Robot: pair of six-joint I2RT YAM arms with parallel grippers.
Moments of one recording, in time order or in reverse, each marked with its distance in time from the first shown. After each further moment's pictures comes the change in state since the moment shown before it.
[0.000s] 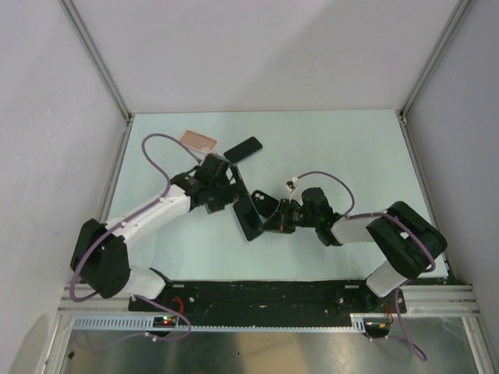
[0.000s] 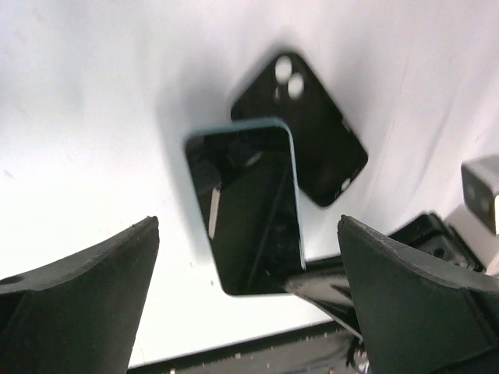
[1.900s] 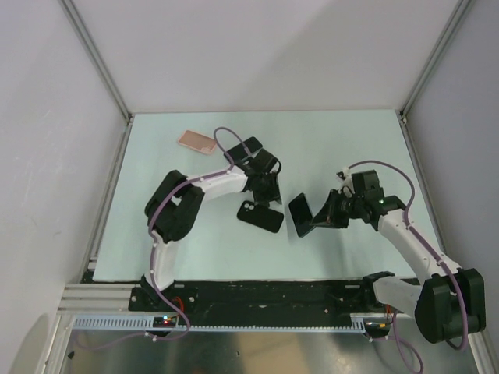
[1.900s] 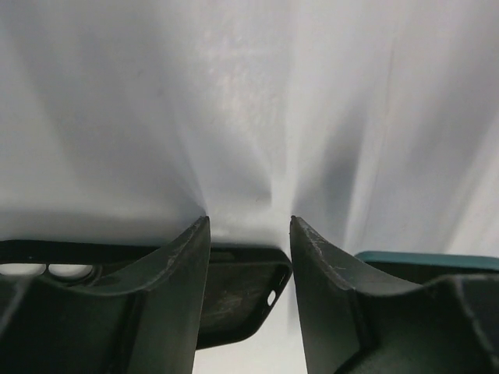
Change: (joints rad) left arm -0.092 0.670 0.469 0.089 0.160 0.133; right arm -0.465 -0.512 0.221 -1.247 -0.036 -0.392
